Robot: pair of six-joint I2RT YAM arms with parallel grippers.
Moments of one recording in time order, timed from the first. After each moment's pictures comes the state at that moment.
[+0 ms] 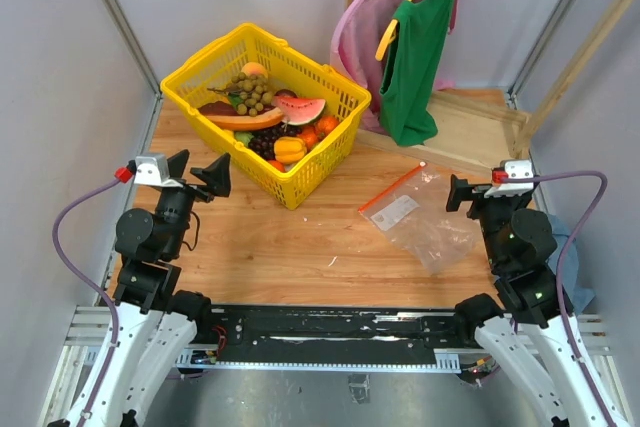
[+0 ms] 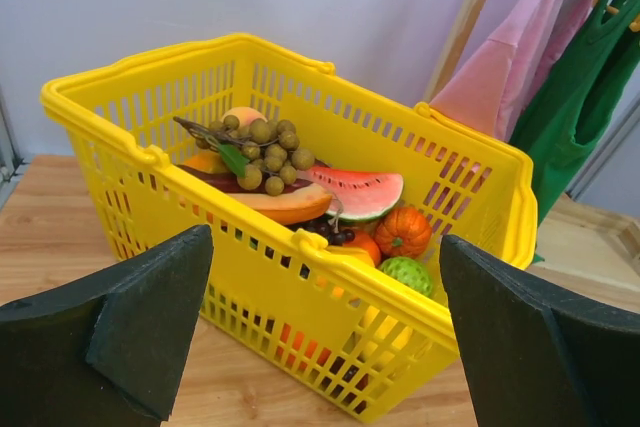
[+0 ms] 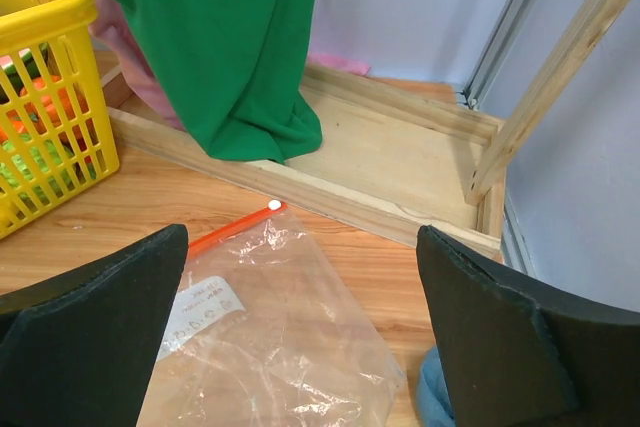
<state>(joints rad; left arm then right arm) -0.25 0.43 0.61 0.05 -0.11 -0.21 0.39 0.40 0.68 -0.28 0.38 -0.11</state>
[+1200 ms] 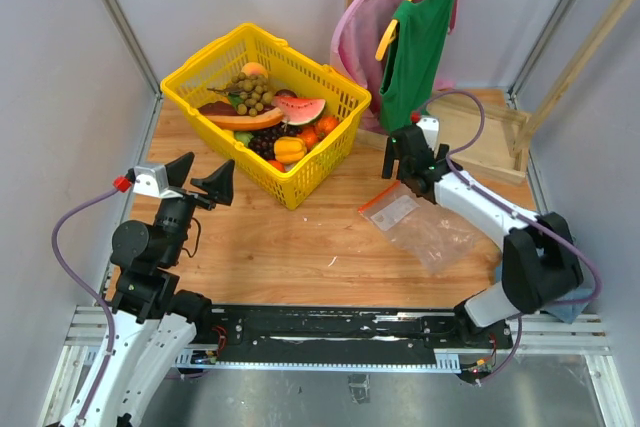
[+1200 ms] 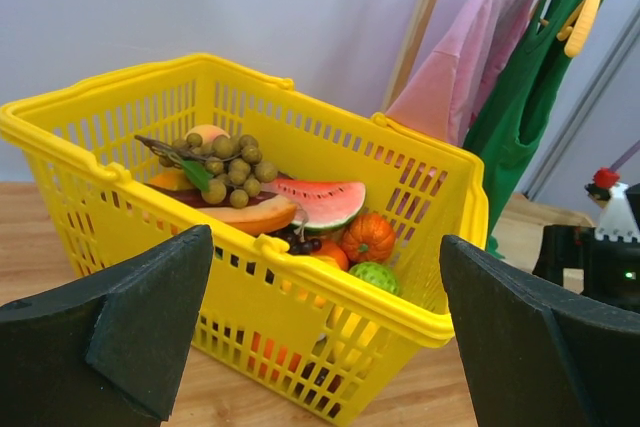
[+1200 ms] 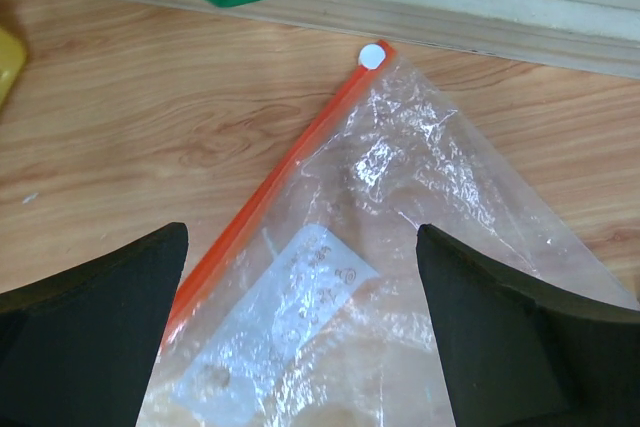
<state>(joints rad) -0.31 0.36 0.59 0.07 -0.08 -0.21 0.47 1.45 1.00 -0.34 0.48 0.42</state>
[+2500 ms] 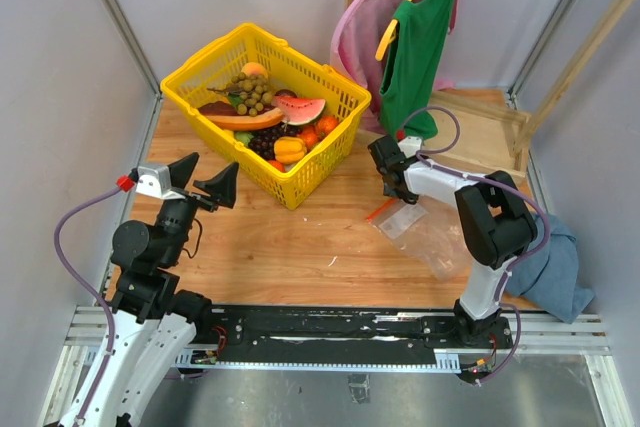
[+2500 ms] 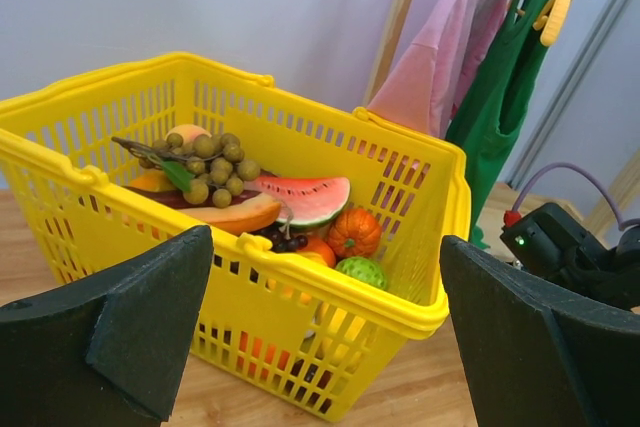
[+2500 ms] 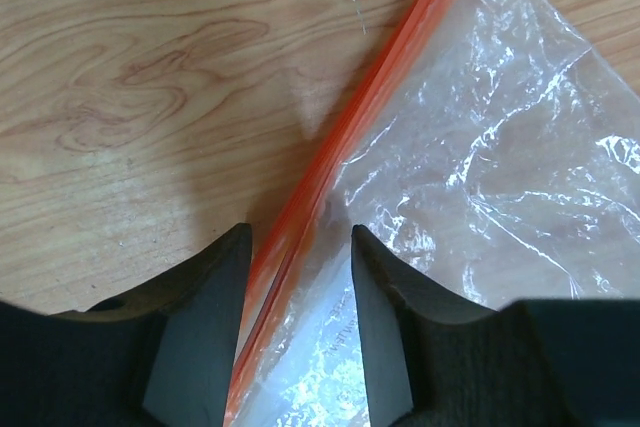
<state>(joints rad) -0.32 0.36 0.59 0.07 -0.04 -0.21 0.49 1.82 1.12 -0.46 0.56 0.60</state>
